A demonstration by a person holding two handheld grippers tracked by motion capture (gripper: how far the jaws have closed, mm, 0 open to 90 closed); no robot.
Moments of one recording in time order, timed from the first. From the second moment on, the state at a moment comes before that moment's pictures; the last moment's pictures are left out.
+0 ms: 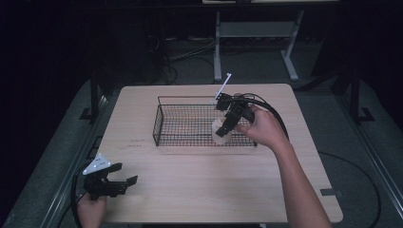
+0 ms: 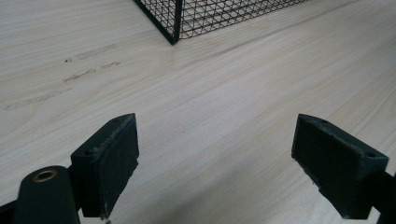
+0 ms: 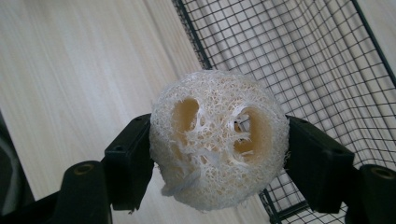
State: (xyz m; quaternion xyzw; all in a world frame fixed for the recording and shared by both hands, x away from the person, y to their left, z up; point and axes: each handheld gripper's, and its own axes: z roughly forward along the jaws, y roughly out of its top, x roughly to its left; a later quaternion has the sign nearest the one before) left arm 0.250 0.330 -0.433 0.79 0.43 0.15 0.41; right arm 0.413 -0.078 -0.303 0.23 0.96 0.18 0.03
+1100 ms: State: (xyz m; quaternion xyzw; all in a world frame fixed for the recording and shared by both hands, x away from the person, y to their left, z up) left arm 0.250 0.330 -0.433 0.79 0.43 0.15 0.41; right arm 0.463 -0.085 -0.317 0.29 0.94 0.18 0.04
